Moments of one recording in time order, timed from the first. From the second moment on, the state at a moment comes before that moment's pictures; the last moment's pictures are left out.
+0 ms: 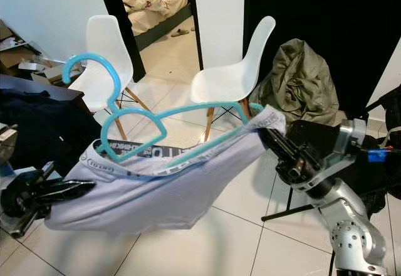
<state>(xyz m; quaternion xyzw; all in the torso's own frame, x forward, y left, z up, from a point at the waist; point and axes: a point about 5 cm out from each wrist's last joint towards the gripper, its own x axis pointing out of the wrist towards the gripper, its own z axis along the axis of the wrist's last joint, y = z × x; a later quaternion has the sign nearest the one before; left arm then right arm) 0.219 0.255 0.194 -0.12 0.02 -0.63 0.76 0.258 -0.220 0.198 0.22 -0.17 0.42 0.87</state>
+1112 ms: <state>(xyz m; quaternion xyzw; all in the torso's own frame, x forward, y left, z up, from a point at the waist) 0.212 0.253 0.188 -0.12 0.05 -0.64 0.76 0.228 -0.231 0.205 0.07 -0.04 0.56 0.82</state>
